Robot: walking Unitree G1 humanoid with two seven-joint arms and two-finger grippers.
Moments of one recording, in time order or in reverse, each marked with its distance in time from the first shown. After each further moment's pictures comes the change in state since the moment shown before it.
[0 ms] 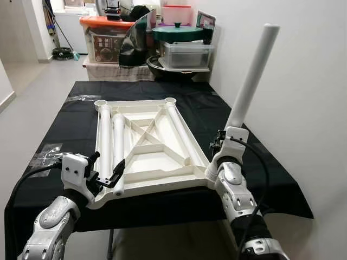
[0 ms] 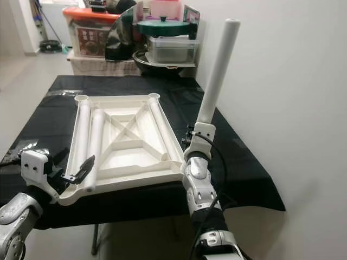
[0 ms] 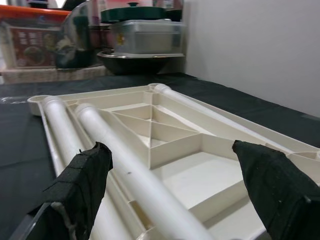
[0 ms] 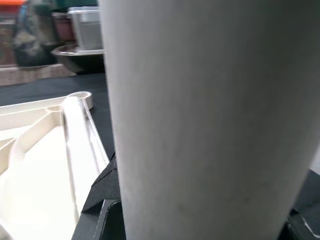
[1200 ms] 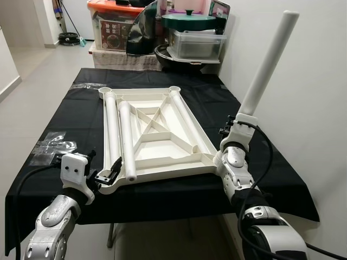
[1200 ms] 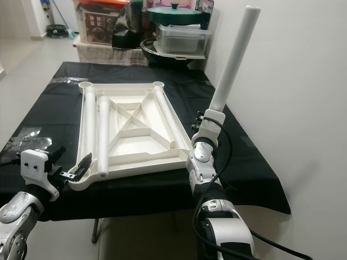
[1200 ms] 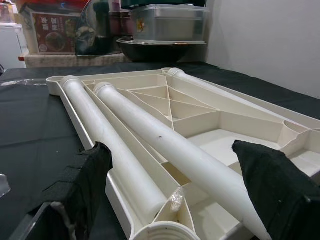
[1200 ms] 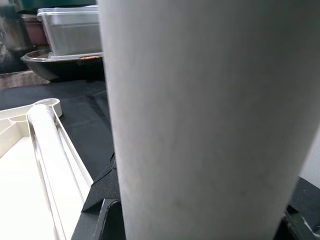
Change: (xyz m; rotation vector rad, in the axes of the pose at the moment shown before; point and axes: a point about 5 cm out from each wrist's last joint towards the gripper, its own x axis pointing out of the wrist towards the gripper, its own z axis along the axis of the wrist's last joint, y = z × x) left arm 0.005 0.001 0.000 0.025 -0.014 0.027; right arm 0.032 -0.009 0.024 0.043 -0.068 -0.100
